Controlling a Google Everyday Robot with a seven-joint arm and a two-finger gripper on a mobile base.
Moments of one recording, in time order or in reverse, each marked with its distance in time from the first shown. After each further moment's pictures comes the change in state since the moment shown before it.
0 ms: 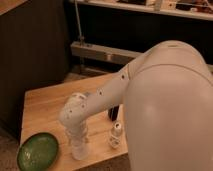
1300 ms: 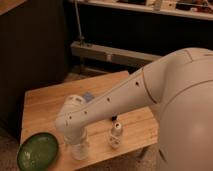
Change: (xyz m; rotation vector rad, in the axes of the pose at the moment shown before) arm 0.030 0.007 -0.021 0.013 -0.024 -0.004
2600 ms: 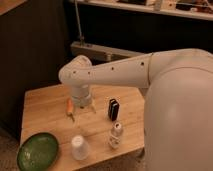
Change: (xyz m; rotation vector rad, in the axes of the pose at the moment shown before) arm -0.130 -0.047 -0.076 0.081 -0.006 0.105
